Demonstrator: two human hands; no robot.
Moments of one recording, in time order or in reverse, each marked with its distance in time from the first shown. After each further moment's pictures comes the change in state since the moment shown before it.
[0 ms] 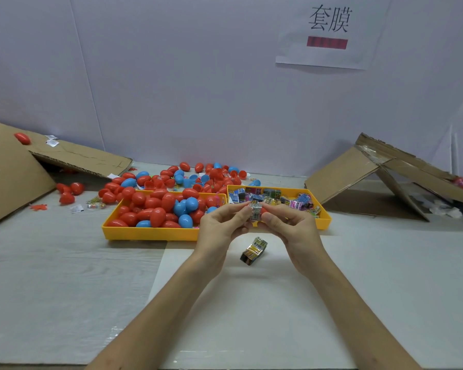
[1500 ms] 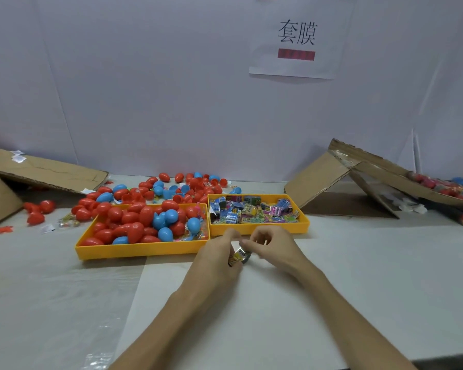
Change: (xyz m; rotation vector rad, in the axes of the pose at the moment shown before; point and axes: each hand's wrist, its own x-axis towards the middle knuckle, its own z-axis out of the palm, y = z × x) left_hand -0.004 -0.025 0.002 1.255 -0.210 0.230; right_hand 0.011 0.024 -0.037 -0.858 -0.058 0.162
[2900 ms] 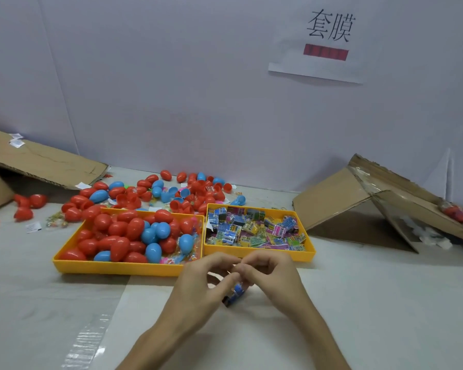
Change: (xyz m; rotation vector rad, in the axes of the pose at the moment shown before) left_hand 0.002 0.010 -0.016 -0.494 0.082 -0.067; right_hand -0.005 -0.024 -0.014 0.411 -0.128 -0.124
